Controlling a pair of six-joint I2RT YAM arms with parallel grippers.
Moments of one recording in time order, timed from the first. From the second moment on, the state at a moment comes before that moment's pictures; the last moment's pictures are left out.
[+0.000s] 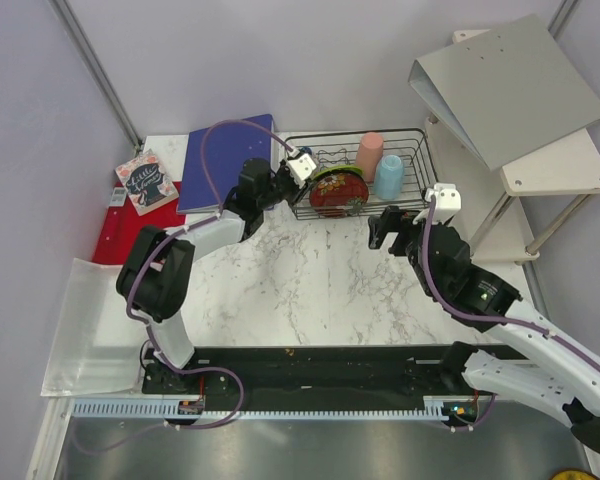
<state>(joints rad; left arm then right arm) -0.49 1.78 1.12 0.49 0.38 0.41 0.84 0.81 0.89 -0.32 0.63 0.44</state>
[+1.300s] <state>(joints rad) -0.51 1.96 1.15 0.61 0.41 0.41 0.84 0.90 0.86 -0.30 0.63 0.43</state>
